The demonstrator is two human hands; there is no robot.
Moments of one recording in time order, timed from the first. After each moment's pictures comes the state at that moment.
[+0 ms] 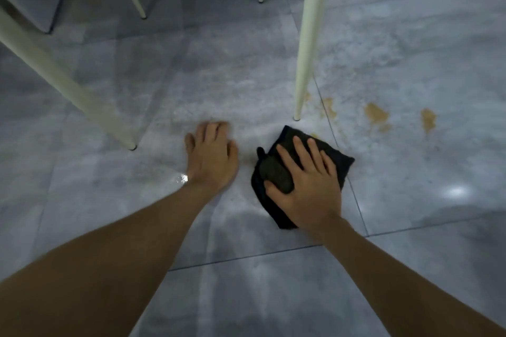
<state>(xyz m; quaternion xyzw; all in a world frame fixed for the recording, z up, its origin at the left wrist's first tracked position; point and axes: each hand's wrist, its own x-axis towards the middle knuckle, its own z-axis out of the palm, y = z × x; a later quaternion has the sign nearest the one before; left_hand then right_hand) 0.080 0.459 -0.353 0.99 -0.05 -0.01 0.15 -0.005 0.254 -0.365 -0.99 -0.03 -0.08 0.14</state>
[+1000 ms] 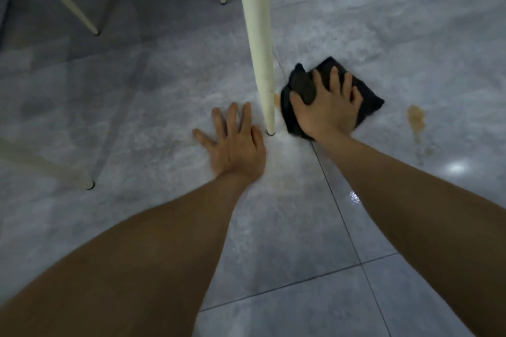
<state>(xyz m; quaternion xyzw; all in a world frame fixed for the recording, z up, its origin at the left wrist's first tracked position) 0.112 0.348 -0.370 0.99 -0.03 -0.05 0.09 0.143 0.168 -0.360 -0.97 0.22 -0.02 0.13</state>
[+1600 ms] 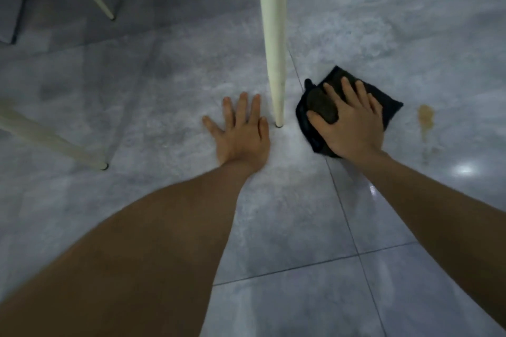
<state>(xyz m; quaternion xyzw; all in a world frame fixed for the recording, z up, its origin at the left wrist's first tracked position) 0.141 0.349 -0.366 0.99 -0.05 -0.10 0.07 0.124 0.132 -0.362 -0.99 0.09 -0.04 0.12</state>
